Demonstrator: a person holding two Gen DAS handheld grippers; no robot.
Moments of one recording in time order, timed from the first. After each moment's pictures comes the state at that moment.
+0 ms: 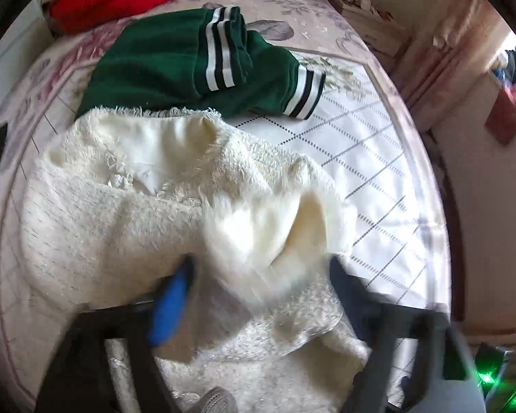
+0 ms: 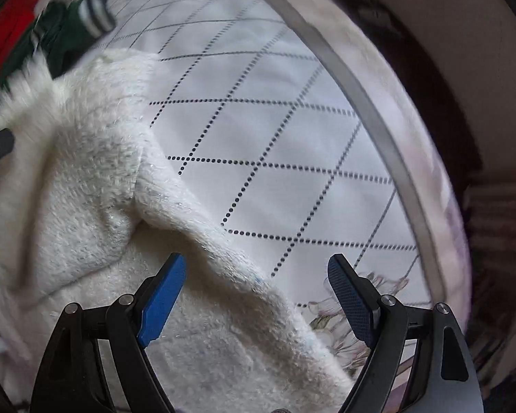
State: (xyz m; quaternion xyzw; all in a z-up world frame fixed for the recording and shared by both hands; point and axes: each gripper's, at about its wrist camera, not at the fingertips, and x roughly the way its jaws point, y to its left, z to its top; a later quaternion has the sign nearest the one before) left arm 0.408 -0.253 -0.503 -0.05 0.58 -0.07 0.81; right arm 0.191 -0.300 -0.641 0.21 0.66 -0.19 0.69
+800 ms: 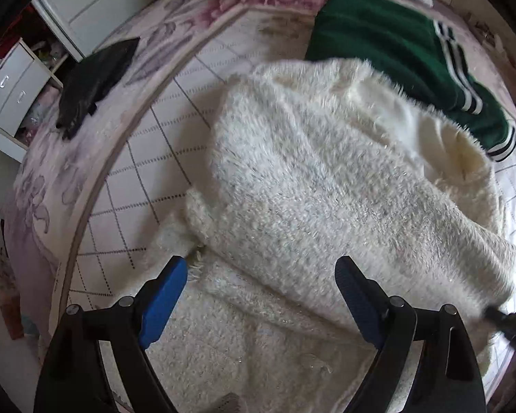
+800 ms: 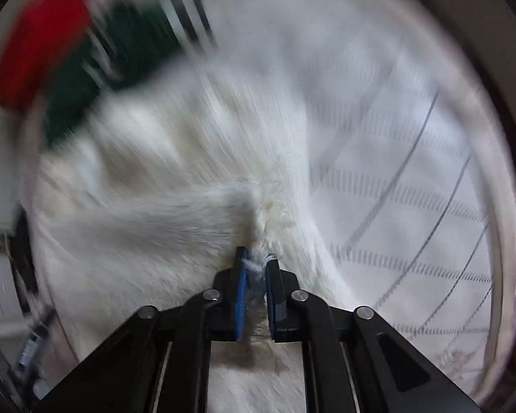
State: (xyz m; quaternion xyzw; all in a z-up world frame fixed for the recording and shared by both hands) left arm 0.367 -0.050 -0.540 -0.07 0.61 0.16 0.77; right arm 0.301 -0.249 -0.647 0.24 0.68 -0.08 0.68
